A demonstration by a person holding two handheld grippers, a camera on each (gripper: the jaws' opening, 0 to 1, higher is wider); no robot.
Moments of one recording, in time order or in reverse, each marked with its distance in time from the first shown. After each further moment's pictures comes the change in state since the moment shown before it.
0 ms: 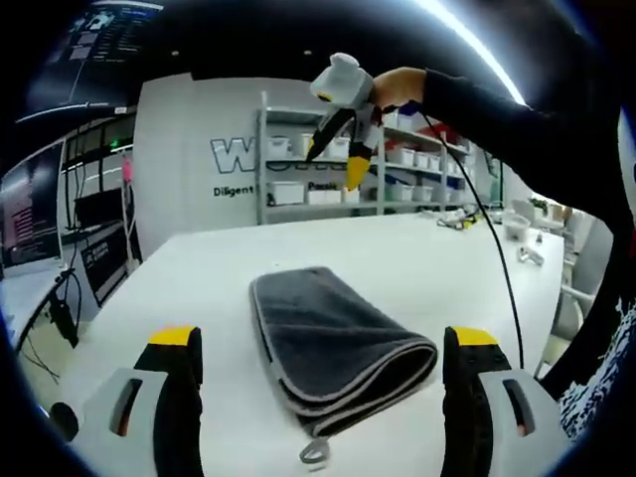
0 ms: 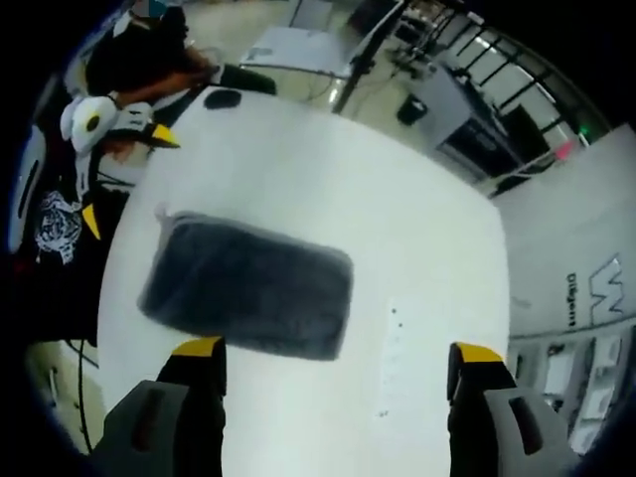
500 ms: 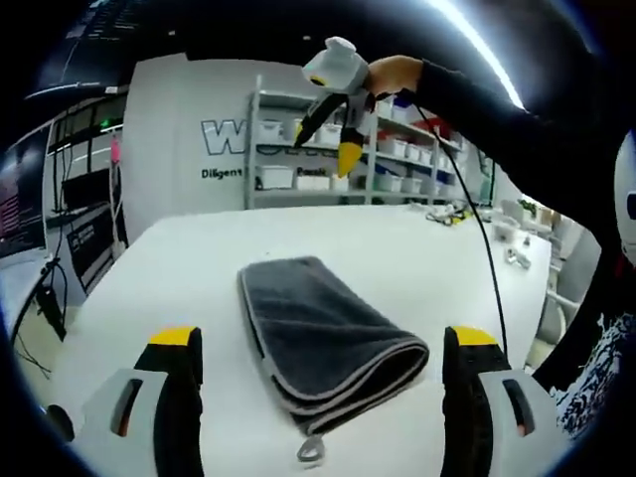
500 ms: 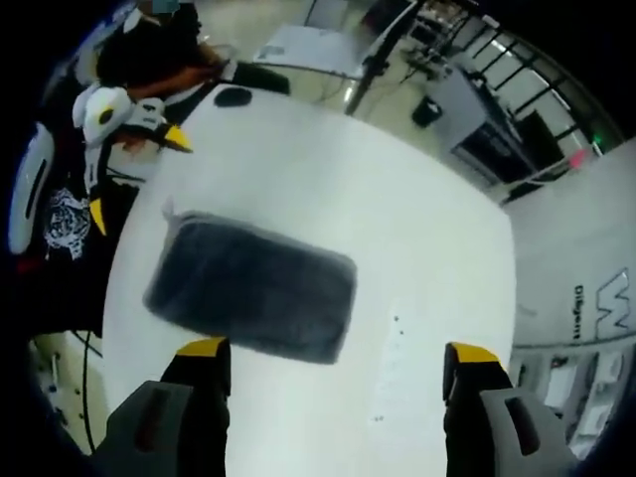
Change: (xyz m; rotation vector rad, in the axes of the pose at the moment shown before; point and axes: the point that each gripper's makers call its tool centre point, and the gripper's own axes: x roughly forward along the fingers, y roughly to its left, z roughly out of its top) left arm 0.007 -0.002 0.009 -0.074 0.073 -0.073; right arm -0.001 -0.009 0.011 -0.039 0.002 0.054
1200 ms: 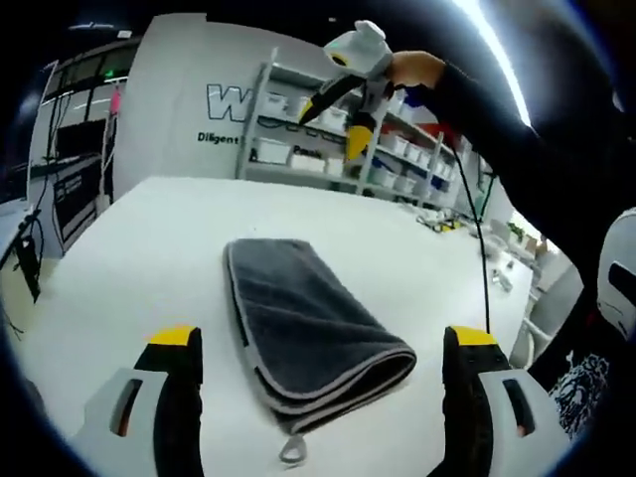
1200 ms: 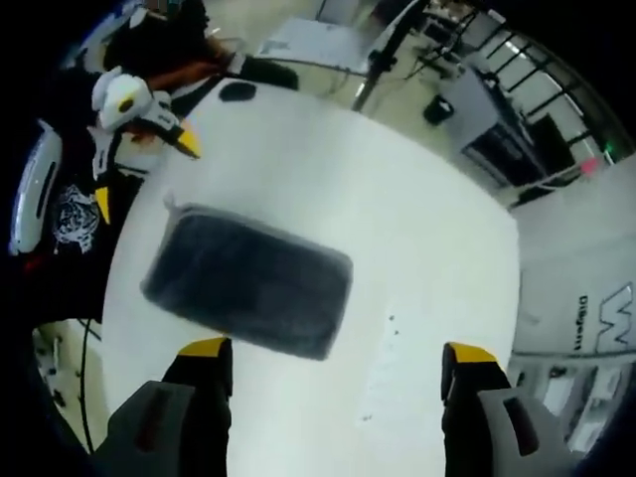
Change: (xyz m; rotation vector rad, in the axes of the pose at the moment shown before) left arm 0.012 0.024 -0.012 -0.202 0.061 -0.075; right arm 0.004 -0.009 0.001 -0.065 0.051 0.042
